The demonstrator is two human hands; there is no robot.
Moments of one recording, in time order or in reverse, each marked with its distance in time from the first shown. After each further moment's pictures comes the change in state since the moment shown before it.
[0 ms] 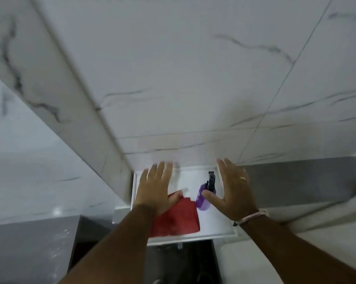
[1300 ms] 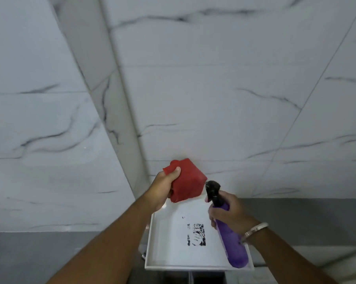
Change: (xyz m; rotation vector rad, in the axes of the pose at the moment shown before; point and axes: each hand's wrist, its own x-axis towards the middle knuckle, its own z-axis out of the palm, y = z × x) left_hand 0.030 -0.027 -0.095 -1.724 -0.066 -0.452; right_hand 0.023 -0.064 -0.026 1.063 -0.330 0.121
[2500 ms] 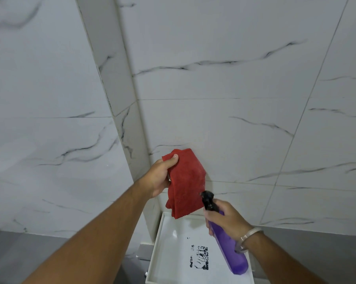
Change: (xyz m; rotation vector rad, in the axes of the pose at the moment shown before) left_hand -0.034 0.097 0.011 0.044 -0.019 0.177; right_hand 0.012 -0.032 -0.007 -0.006 -0.198 -0.030
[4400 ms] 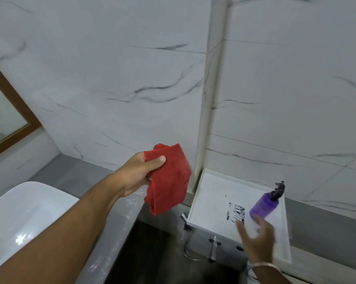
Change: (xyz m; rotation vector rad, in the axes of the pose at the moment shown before) left_hand -0.189 -0.039 -0.164 0.000 0.142 -0.061; right_hand -0.067 0.147 0.115 -0.451 0.707 0.218
